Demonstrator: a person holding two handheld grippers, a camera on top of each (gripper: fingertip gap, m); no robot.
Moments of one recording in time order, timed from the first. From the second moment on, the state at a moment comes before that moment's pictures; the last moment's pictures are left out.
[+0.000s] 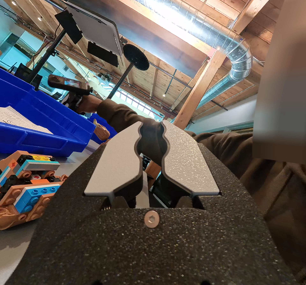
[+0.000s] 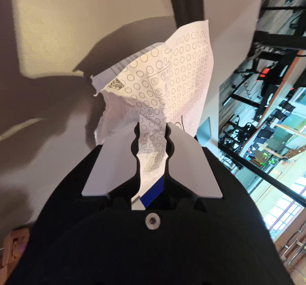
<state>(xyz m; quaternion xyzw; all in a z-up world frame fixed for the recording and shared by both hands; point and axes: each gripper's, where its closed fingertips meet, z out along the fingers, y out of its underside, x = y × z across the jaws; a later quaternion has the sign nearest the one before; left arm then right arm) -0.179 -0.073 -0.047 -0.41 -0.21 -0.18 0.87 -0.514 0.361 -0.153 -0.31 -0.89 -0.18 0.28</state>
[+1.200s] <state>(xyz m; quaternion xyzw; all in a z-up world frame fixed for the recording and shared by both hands) -0.181 -0.071 -0.048 -0.42 -0.21 -0.17 0.86 -0.364 0.086 -0.061 0.16 -0.91 0.05 0.38</state>
